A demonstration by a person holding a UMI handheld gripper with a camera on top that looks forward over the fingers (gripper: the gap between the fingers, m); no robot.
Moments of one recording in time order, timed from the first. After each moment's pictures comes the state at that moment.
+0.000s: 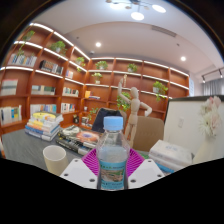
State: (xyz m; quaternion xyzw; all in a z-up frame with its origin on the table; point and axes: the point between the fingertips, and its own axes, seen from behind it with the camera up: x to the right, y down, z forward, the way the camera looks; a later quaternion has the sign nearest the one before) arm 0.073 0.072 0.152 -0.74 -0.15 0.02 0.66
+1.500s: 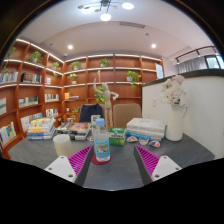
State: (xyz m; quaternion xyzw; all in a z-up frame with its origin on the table) arm 0.140 -0.083 0.132 -0.77 0.00 0.01 0.64
